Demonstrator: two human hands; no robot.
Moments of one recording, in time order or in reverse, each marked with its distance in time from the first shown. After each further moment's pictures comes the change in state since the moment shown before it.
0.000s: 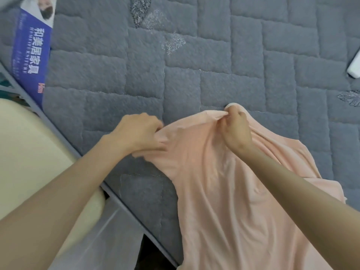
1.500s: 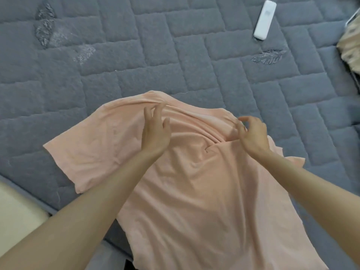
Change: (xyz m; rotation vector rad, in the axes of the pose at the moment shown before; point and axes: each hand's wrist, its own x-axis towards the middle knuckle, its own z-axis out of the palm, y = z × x) left_hand 0.053 0.217 0.069 -0.737 0.386 -0.055; right_hand -0.080 0.210 -0.119 0.007 0.174 0.345
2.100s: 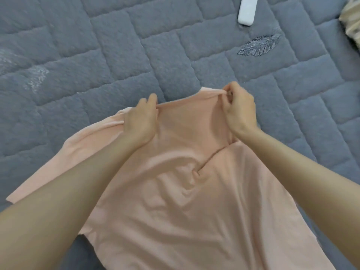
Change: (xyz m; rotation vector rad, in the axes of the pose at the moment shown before) left_hand 0.115 0.022 0.029 0.714 -0.211 0.210; right_hand 0.090 -0.046 -0.004 0.136 0.195 -0.078
